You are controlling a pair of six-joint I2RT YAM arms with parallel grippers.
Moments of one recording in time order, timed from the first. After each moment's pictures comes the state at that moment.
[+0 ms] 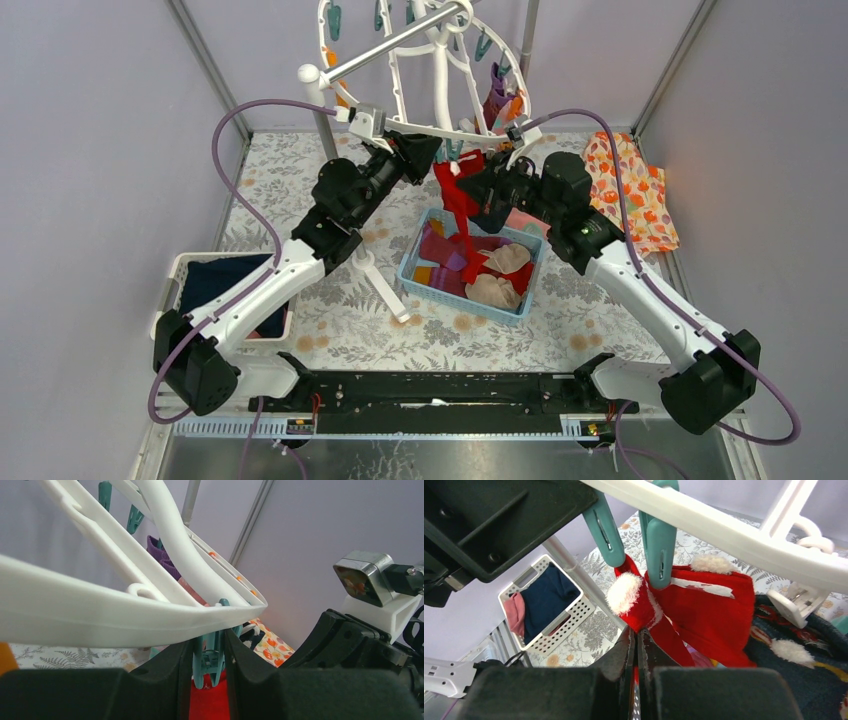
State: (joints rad) left arm -0.64 1.30 1.13 0.40 -0.03 -0.35; right arm 0.53 1.21 1.10 0.01 -0.37 0.32
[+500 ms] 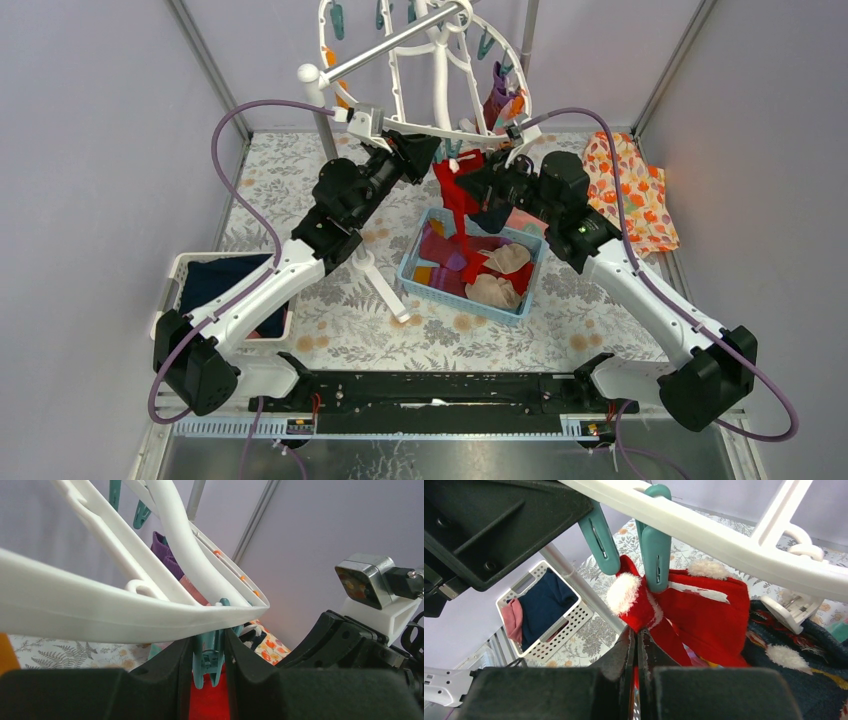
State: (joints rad) left arm -0.64 1.30 1.13 0.39 -0.05 -0.38; right arm 0.54 1.23 1.10 0.04 -0.35 0.33
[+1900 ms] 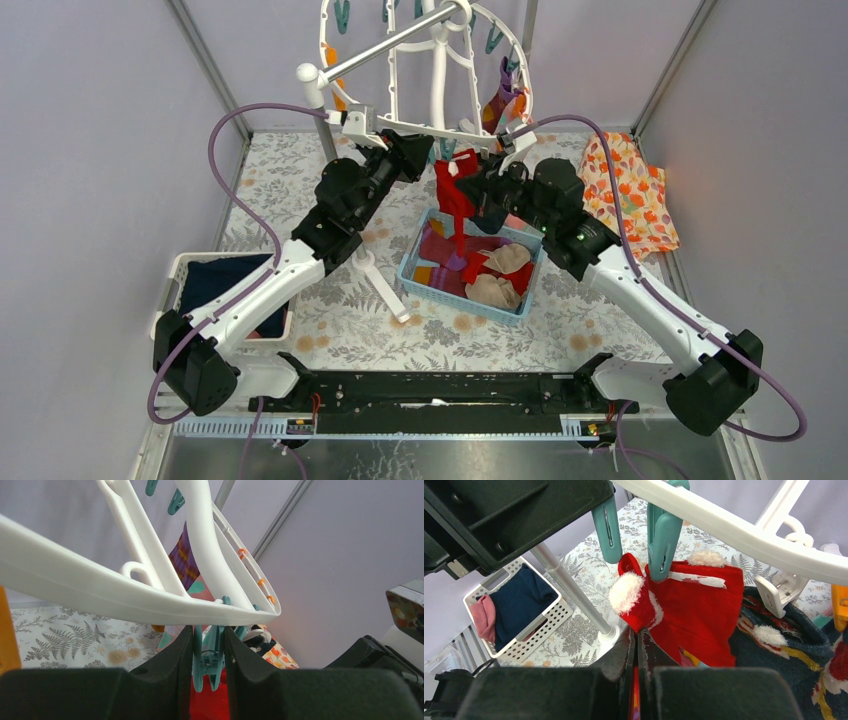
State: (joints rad) left arm -0.64 1.30 1.13 0.34 -0.16 -0.45; right arm 0.61 1.20 1.10 -0.01 -0.20 0.24
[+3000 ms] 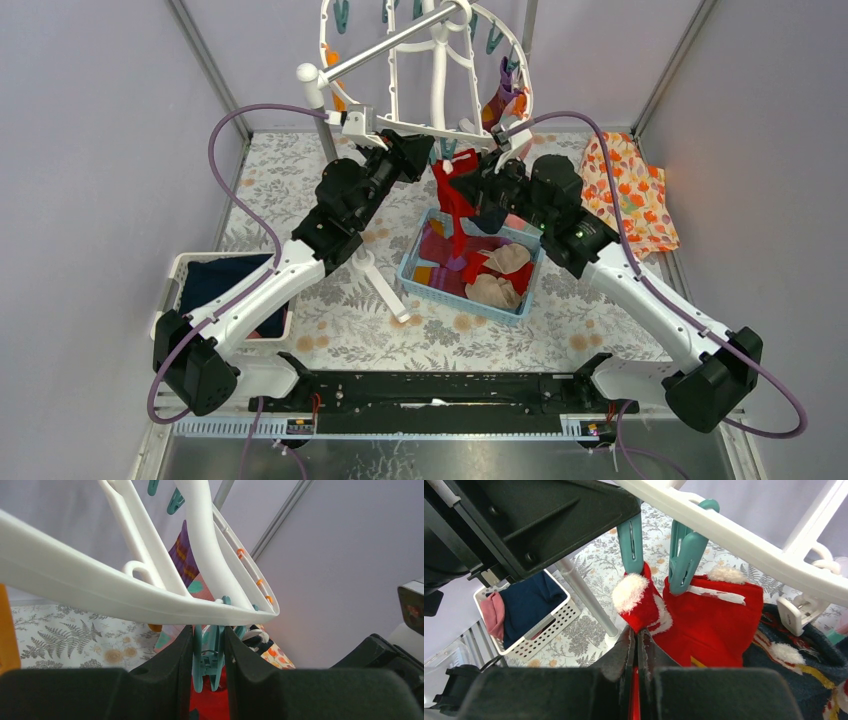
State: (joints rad) left arm -0.65 1.30 1.13 0.34 -0.17 -0.47; right arm 0.63 1.21 1.14 -0.02 -0.22 0.22
